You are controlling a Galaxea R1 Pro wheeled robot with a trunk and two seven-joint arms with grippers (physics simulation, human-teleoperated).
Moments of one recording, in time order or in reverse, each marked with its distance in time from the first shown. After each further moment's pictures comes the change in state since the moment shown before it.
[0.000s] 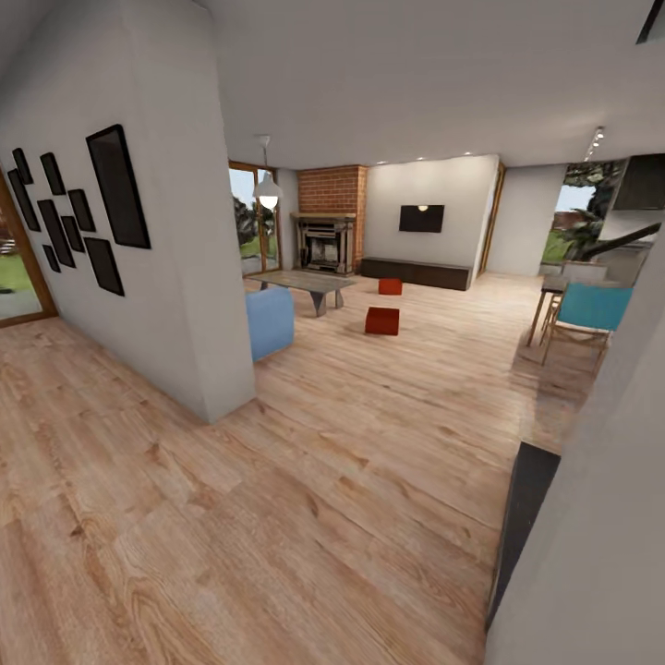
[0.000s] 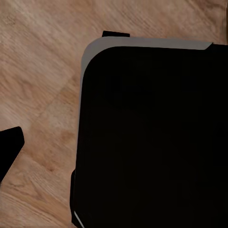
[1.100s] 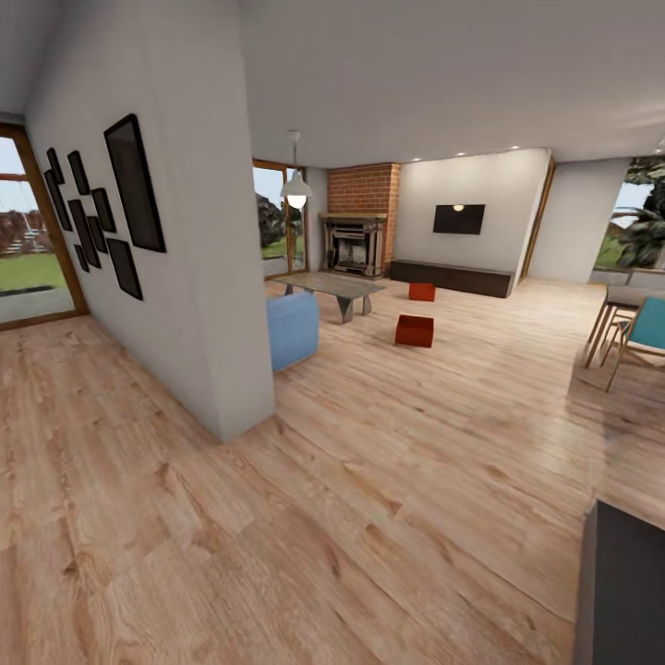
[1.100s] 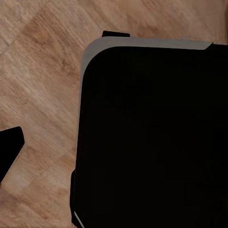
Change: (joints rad) left arm 0.000 0.000 0.000 0.000 0.000 0.000 0.000; right arm 0.000 -0.001 0.000 0.000 0.000 -0.001 0.000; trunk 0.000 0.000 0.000
